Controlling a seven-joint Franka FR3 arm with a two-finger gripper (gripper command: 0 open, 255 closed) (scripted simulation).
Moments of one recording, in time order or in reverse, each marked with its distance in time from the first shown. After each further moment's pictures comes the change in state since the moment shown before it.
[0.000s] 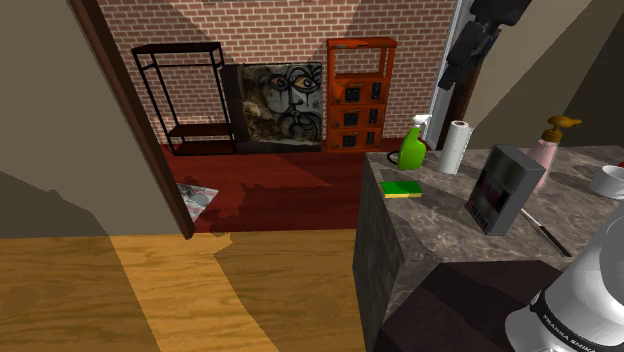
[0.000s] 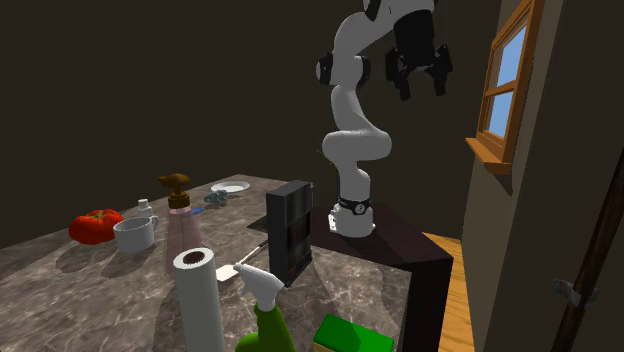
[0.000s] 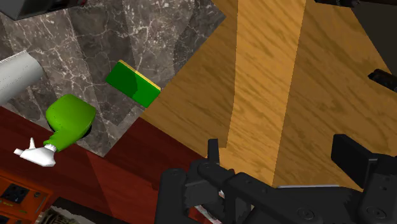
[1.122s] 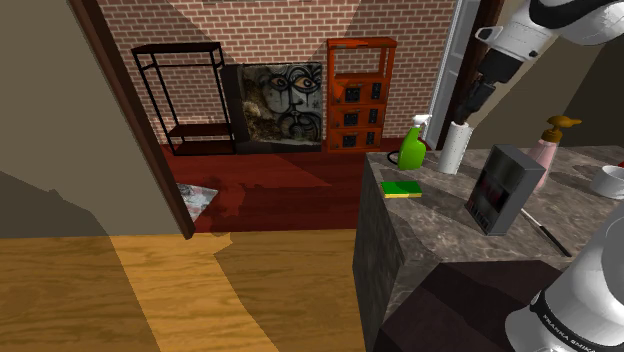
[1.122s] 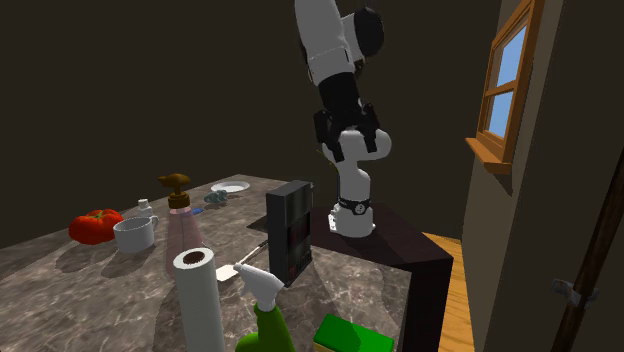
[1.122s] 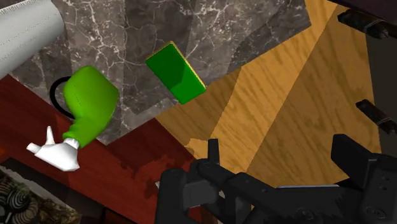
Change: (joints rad) arm 0.033 0.100 -0.432 -0.184 -0.102 0.304 -0.609
